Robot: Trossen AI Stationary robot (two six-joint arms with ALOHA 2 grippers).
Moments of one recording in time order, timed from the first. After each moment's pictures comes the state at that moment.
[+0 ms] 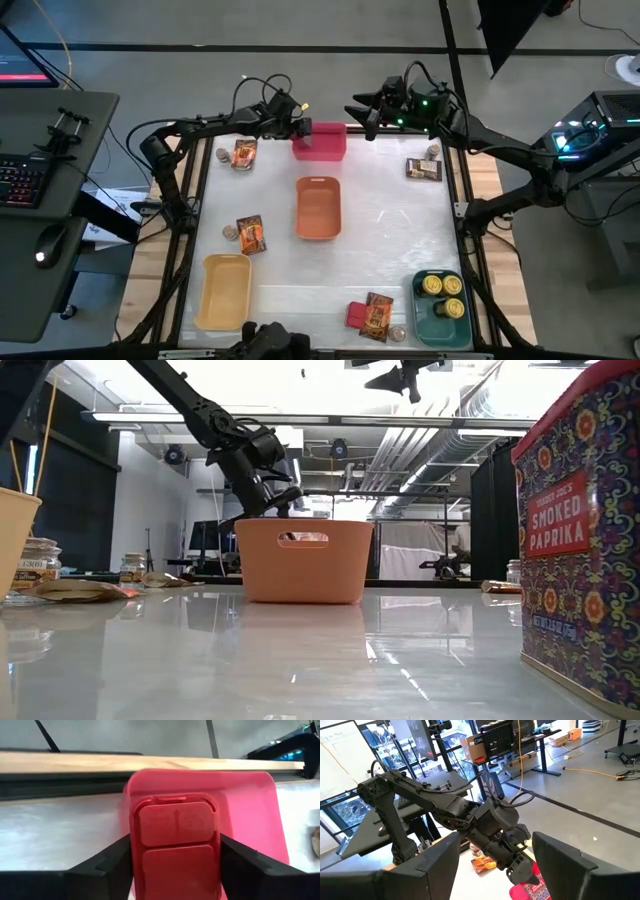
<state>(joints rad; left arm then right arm) 0.70 1.83 1.26 -0.32 -0.04 -0.77 -0.46 1.33 1.34 -0.15 -0.07 0.26</state>
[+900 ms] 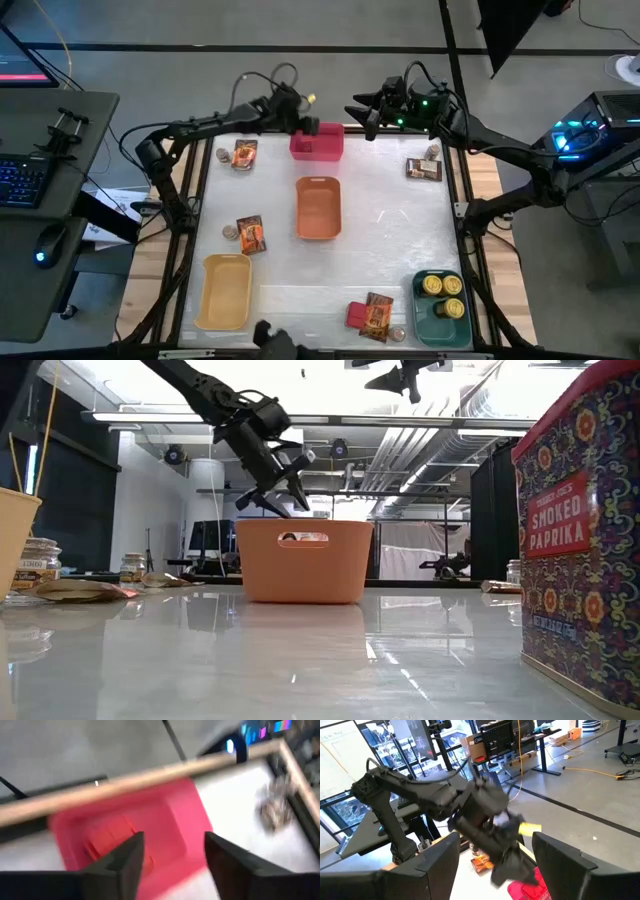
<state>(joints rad) 0.63 1.79 1.35 -0.35 0.02 -0.58 -0.46 1.33 1.34 -0.15 -0.07 0.26</state>
